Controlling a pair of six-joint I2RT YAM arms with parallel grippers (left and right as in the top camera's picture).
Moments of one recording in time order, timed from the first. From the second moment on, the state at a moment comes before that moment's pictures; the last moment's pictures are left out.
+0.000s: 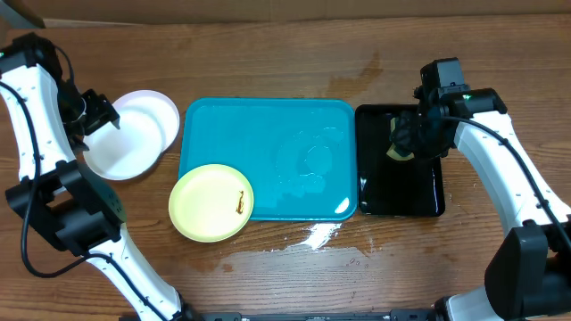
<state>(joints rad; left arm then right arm) 0.45 2.21 2.19 -1.56 0.05 -0.25 0.12 1.69 1.35 -0.99 -0.11 0.38</state>
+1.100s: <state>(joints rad) 0.00 1.86 1.89 -1.67 0.05 -0.25 0.12 1.78 1.33 -0.98 -0.01 0.38</state>
